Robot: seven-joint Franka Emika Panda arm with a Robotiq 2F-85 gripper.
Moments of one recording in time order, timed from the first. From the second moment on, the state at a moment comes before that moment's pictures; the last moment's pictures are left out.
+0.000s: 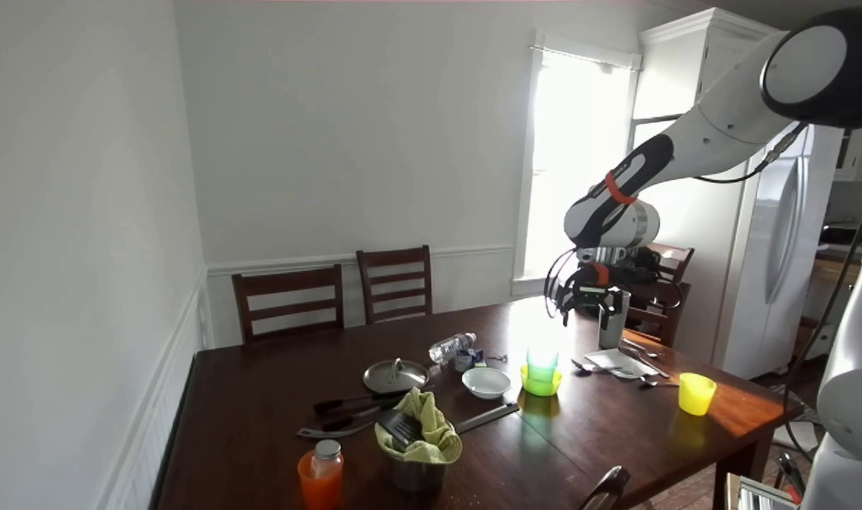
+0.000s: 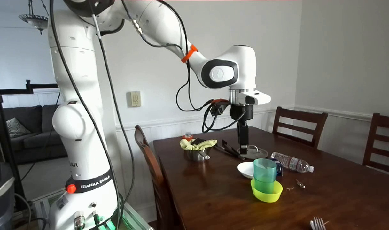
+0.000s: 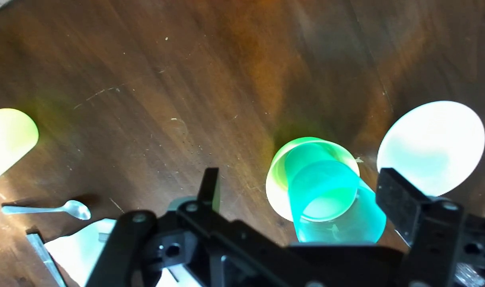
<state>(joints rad) -0.38 0.03 -0.34 -2.29 0.04 2.36 0.24</state>
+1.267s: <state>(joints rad) -0.38 0.31 -0.36 -2.10 0.09 2.41 0.27</state>
